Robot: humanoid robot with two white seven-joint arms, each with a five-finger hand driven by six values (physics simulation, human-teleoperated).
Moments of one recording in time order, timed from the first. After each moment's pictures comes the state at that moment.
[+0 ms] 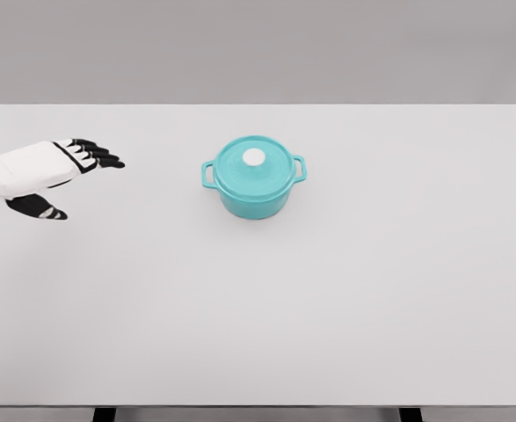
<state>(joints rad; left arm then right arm) -0.37 0.86 -0.27 -1.52 -0.38 -0.61 -0.54 0.02 0.00 0.71 -0.06 0.24 -0.10 0.14</state>
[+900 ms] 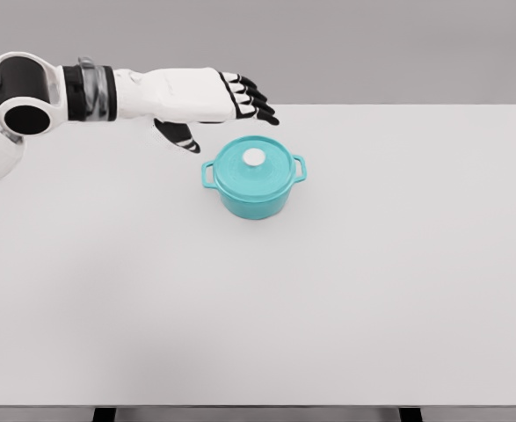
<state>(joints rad) -1.06 0.57 -0.87 -1.38 -0.34 -0.61 -0.57 0.03 0.00 0.71 -0.06 0.24 -0.10 0.15</state>
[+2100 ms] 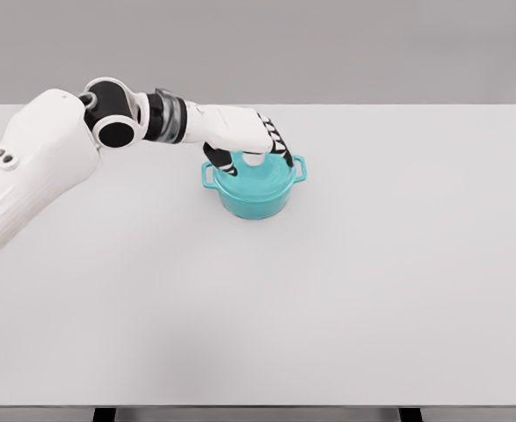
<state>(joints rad) -1.10 0.36 -1.01 -1.10 -0.46 -0.61 -0.57 0.03 0.00 0.71 -0.06 0.24 -0.09 0.15</state>
